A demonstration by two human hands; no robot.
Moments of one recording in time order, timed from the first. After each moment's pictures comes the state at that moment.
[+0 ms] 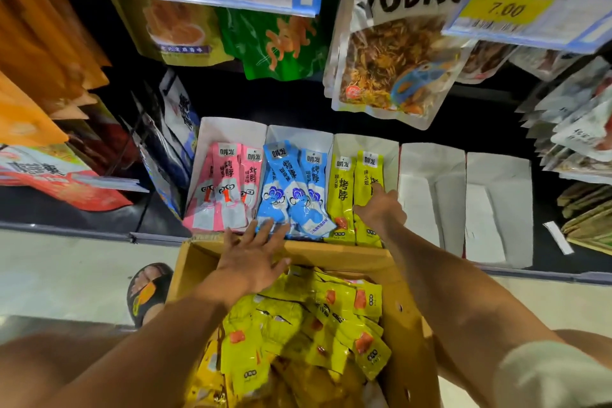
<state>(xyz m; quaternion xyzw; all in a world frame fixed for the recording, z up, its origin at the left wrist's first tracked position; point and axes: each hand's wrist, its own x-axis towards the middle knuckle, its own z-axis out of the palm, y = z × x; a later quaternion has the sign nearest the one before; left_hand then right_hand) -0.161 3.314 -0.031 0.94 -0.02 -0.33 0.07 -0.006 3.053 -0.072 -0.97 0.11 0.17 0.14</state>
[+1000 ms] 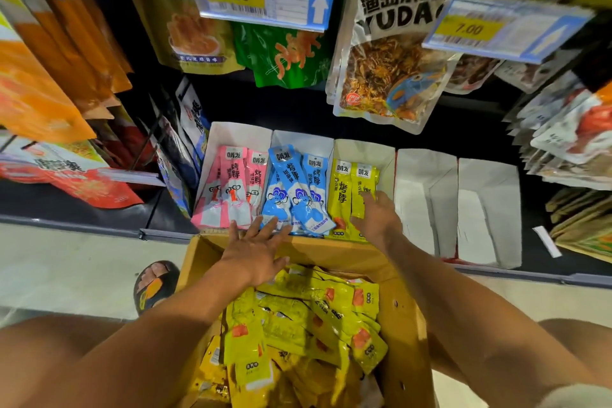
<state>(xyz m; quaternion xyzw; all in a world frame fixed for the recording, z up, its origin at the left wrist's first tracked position) -0.169 3.317 -0.014 0.94 -0.04 -0.33 0.05 -0.041 3.046 -0.062 -0.98 -0.04 0.15 0.11</state>
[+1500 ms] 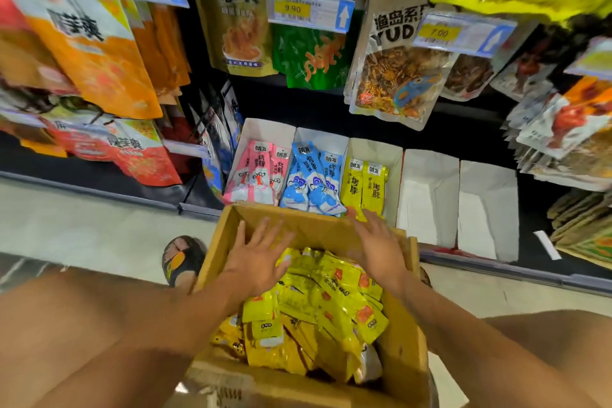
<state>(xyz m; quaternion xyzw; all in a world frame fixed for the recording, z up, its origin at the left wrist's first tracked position) -0.283 3.326 -0.021 0.98 -0.06 -0.16 0.01 -0.180 3.040 -0.019 -0.97 -0.22 0.09 0.06</state>
